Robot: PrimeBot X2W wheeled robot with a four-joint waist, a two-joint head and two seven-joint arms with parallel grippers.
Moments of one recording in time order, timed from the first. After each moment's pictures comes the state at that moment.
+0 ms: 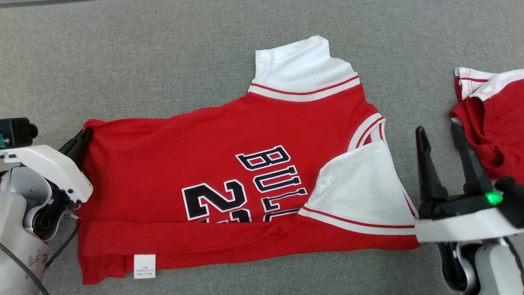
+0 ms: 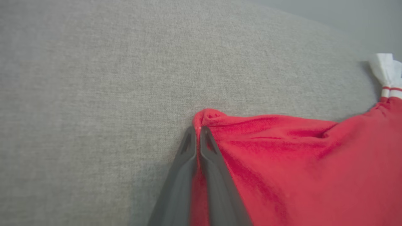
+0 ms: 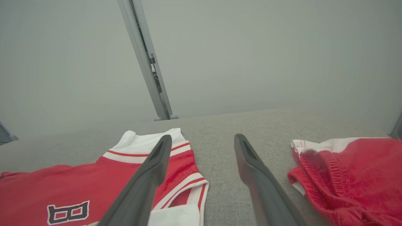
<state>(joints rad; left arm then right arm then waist) -0.57 0.44 -0.29 0.62 -0.79 -0.13 0.19 -0.16 -0.05 0.04 -0.01 0.26 0.13 -0.21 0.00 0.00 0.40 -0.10</state>
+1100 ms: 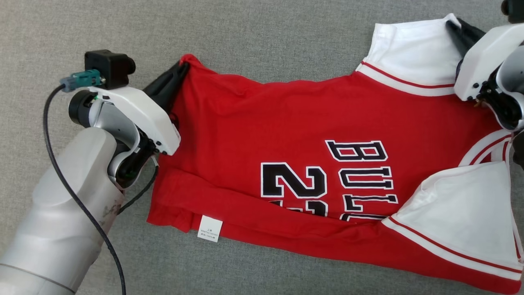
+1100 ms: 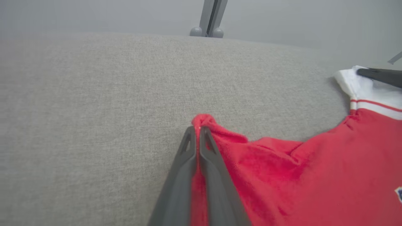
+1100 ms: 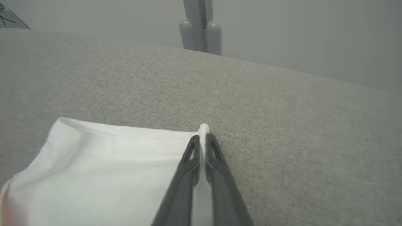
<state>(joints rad) -0.84 0.31 -0.64 0.58 -0.84 -0.13 0.03 -1.04 -0.38 0.48 0.78 0.58 0.13 0.22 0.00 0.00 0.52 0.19</state>
